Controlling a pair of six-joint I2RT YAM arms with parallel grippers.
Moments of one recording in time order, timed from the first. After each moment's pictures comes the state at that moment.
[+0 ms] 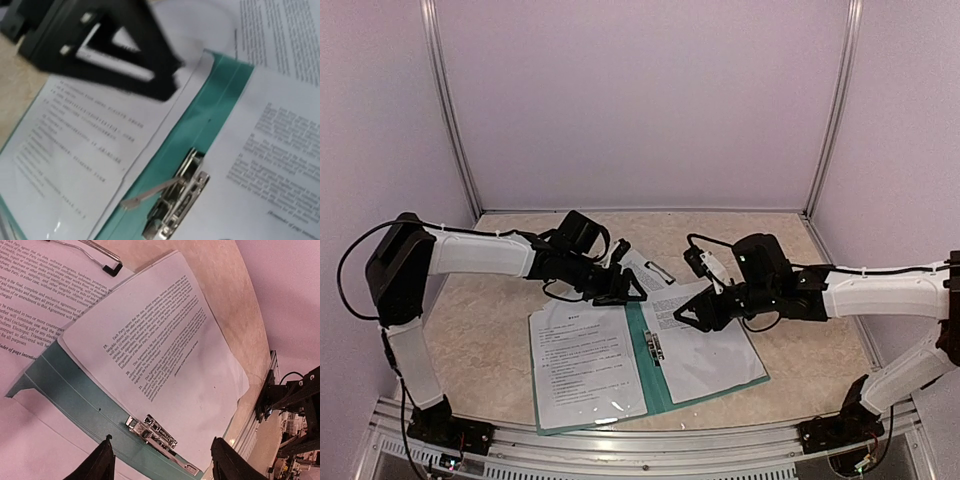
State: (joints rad) left arm -0.72 1.85 1.21 -0.20 0.49 -0.55; right arm 0.84 1.39 0.81 -0.05 -0.25 0.25
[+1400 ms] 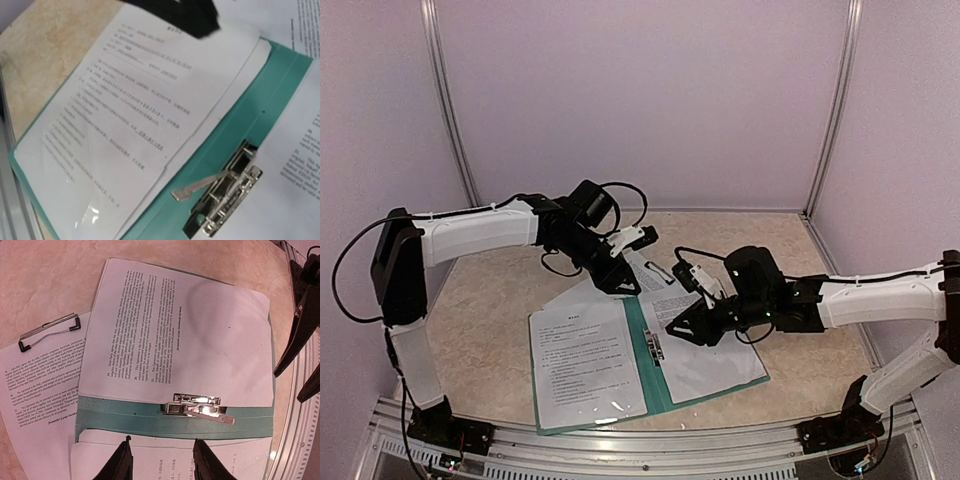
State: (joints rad) left arm -0.75 1.88 1.54 -0.66 0.43 0.28; right arm 0.93 1.40 0.77 0.02 -0.29 0.25
